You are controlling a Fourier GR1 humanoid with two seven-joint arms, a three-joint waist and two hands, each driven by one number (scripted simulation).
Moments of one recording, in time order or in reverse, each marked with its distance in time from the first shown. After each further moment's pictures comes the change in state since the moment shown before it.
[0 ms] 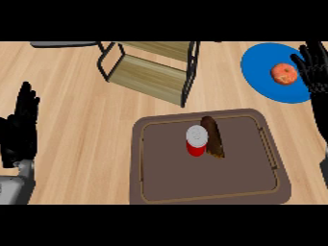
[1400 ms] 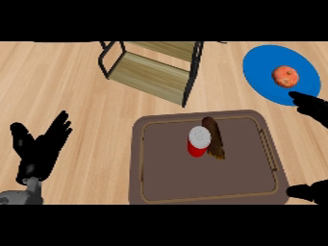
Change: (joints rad) left arm 0.095 -0.042 -0.016 0.100 0.187 -0.333 0.130; right arm 0.208 -0.240 -0.005 -0.326 -0.068 0.252 0.601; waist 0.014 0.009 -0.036
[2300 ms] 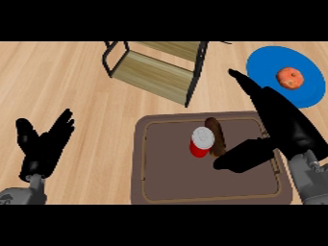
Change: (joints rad) left arm -0.017 -0.019 0.003 -0.012 -0.025 -0.012 0.042; right arm -0.472 0.181 0.384 0.120 0.326 -0.106 0.589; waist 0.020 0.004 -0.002
